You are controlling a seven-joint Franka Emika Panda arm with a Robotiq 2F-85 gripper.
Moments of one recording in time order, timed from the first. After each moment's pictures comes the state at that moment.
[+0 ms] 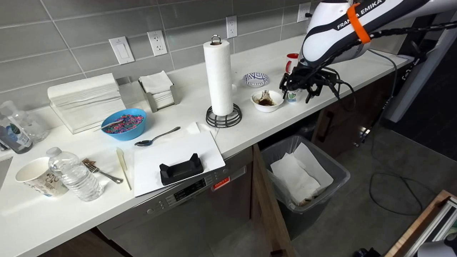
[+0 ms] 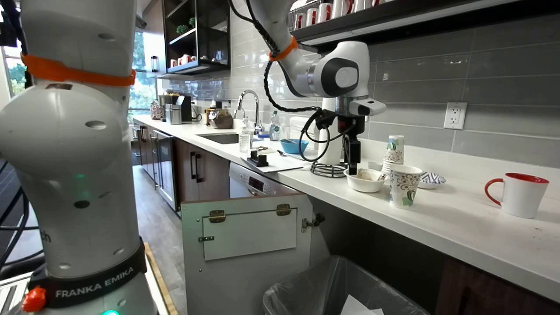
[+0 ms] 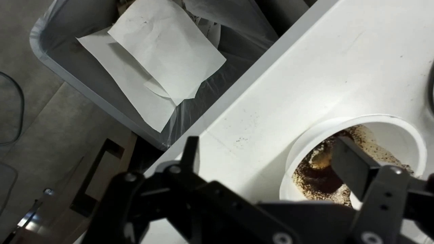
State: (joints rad) arm -0.08 0.14 0.01 -2.15 0.04 2.47 0.67
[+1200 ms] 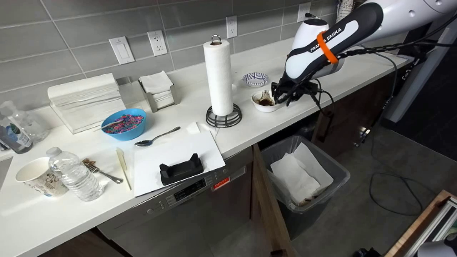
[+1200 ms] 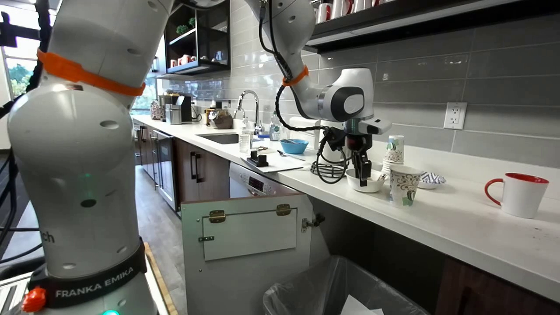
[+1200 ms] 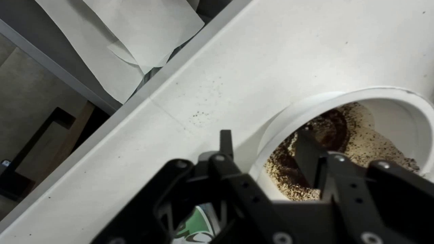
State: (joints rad) arm 0.01 0.35 -0.06 -2.01 0.04 2.63 0.61
